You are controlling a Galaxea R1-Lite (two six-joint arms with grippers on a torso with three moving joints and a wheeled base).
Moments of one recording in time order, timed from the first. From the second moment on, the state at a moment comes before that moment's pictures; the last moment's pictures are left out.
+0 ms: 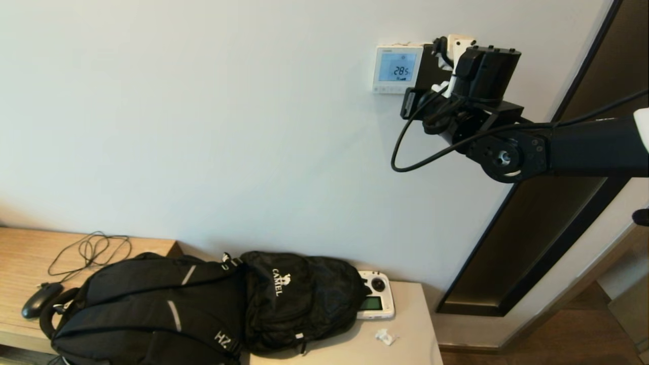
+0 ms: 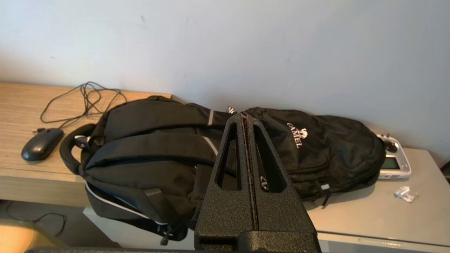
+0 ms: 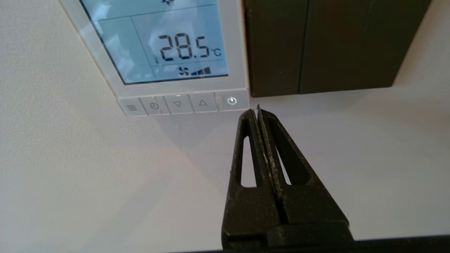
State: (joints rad) left arm 0.00 0.00 0.00 -0.01 0.00 0.00; right arm 0.38 2.01 -1.64 -0.57 -0.37 0.01
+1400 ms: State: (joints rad) left arm 0.00 0.00 0.00 -0.01 0.00 0.00; right arm 0.38 2.11 -1.77 -0.57 -0.42 0.02
